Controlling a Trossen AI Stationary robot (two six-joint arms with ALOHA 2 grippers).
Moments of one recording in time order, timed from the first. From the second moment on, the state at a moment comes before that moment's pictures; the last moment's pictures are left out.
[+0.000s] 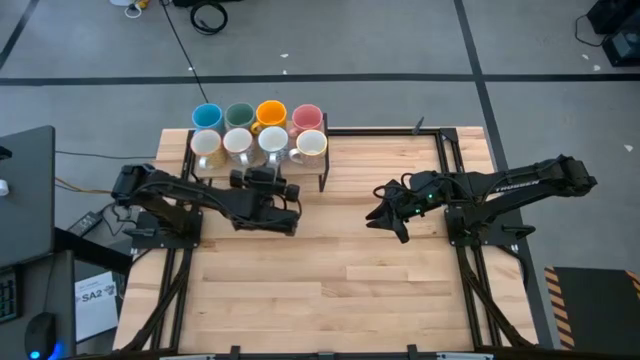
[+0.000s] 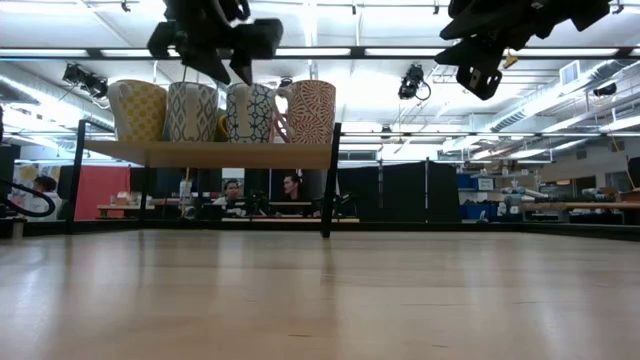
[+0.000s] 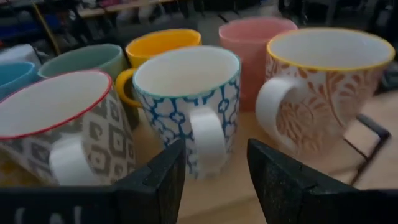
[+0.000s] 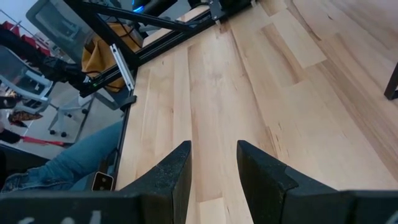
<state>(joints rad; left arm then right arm) -0.17 1.61 1.27 -1.10 -1.28 -1.39 0.06 0.98 0.66 -0.13 -0.15 0.49</state>
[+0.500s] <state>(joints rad) -0.38 1.42 1.27 -0.96 -0.75 -0.68 0.06 0.98 0.66 -0.13 -0.16 0.49</state>
